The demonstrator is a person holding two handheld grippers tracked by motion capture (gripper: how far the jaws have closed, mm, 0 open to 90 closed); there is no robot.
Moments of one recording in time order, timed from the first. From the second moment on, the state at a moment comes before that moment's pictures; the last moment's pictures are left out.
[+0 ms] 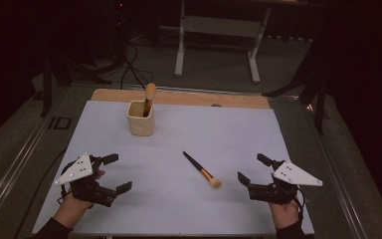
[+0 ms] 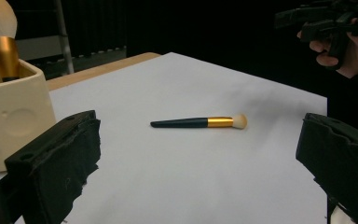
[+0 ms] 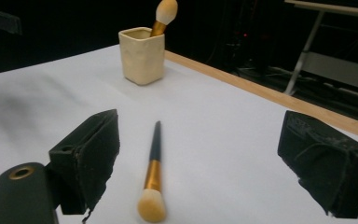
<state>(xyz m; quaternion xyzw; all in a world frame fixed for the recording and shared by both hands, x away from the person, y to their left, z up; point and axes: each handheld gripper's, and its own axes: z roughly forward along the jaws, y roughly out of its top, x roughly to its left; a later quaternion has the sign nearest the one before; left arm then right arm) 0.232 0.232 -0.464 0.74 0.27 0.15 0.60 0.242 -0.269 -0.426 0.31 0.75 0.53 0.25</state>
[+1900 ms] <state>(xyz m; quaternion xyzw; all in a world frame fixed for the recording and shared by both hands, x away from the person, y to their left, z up) 0.230 0.233 -0.463 0.74 0.26 0.15 0.60 0.318 -0.186 -0.415 0.23 0.89 0.39 0.08</state>
